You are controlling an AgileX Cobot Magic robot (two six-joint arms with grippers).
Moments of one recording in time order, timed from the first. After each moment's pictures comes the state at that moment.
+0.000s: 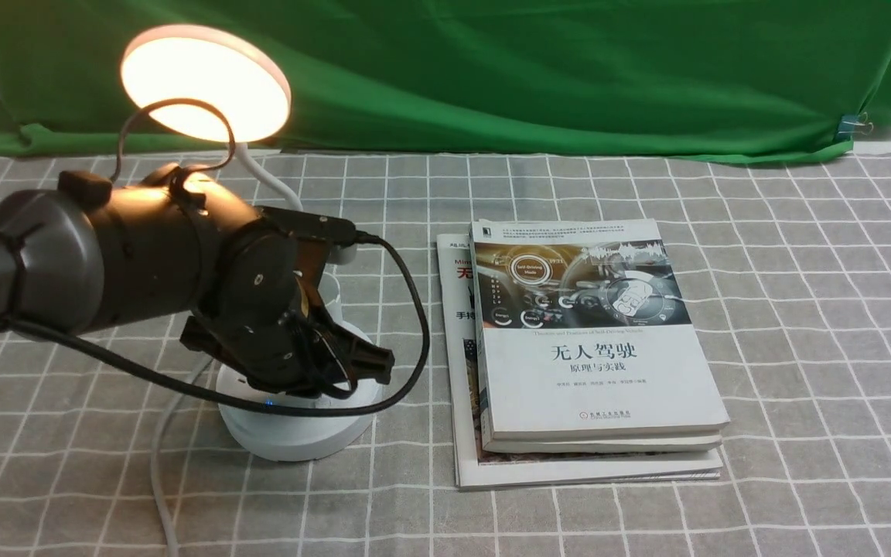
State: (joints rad) right arm 0.12 -0.01 0.01 0.03 0.21 -0.02; left arm -0.47 1.73 -1.06 0.12 0.62 -0.31
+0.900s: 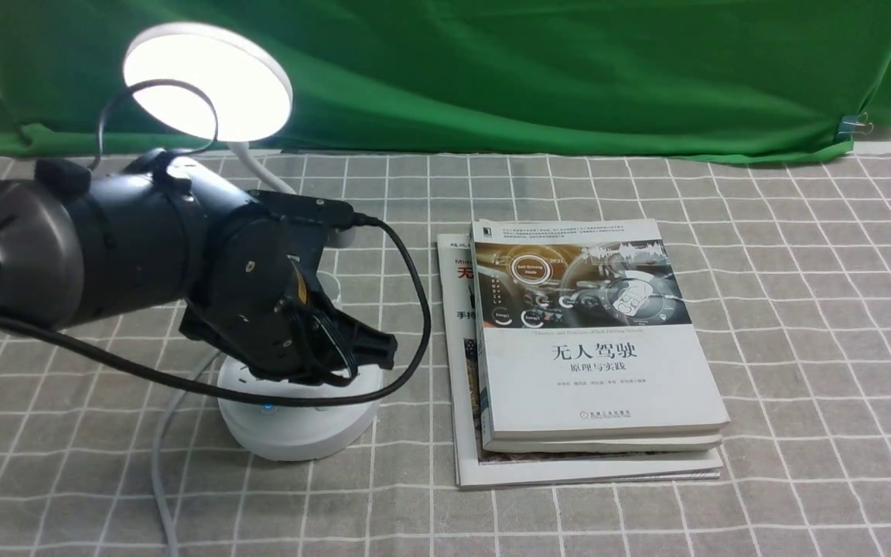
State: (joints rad) right arm 0.12 -0.01 0.01 0.03 0.21 -0.02; left arm -0.47 1.70 -1.07 0.11 0.62 -0.31
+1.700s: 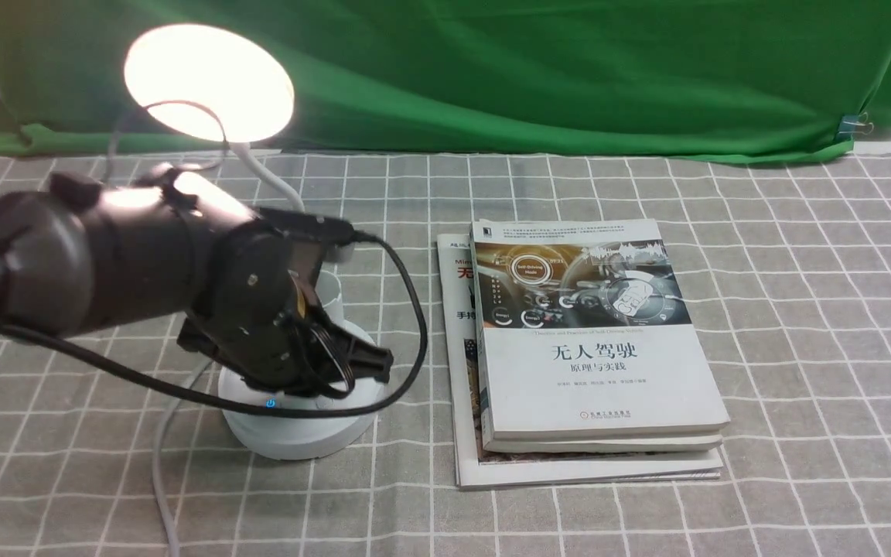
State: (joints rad) right arm 0.12 -0.01 0.01 0.03 0.21 -0.02; left arm -0.48 1.69 -1.05 0.12 0.62 -0.31
